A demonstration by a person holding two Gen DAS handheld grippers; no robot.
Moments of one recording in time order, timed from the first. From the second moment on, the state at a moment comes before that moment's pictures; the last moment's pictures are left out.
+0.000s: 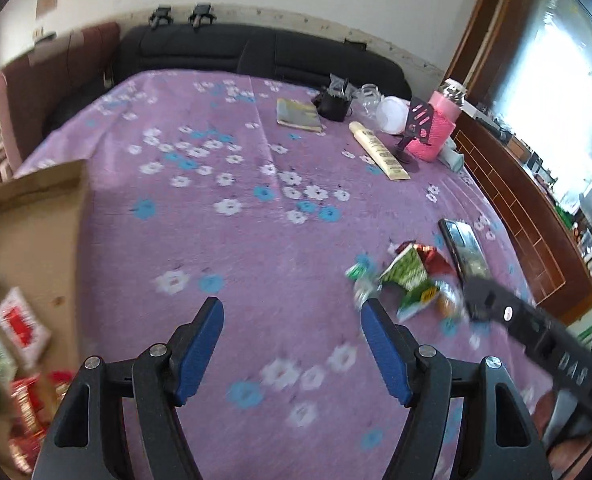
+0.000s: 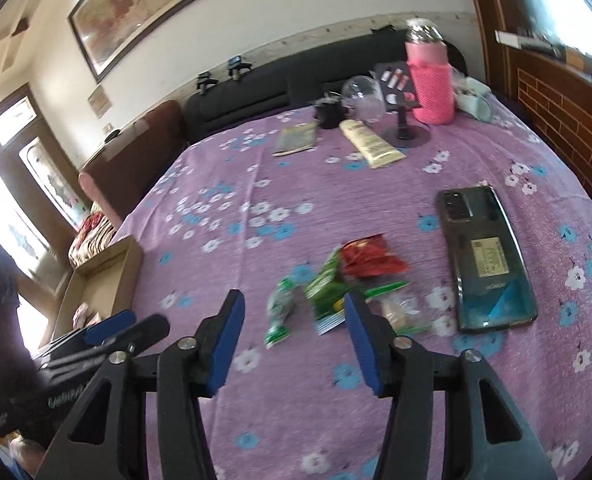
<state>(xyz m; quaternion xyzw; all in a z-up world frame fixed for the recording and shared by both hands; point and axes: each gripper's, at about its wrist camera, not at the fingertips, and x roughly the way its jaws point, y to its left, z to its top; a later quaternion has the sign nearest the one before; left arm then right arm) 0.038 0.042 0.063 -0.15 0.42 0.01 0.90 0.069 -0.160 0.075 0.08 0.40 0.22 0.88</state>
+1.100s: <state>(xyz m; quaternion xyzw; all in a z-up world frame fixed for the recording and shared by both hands) 0.069 0.028 0.019 -0.15 0.44 -0.07 0.88 0.107 -0.134 0.030 -0.05 0.40 0.19 0.89</state>
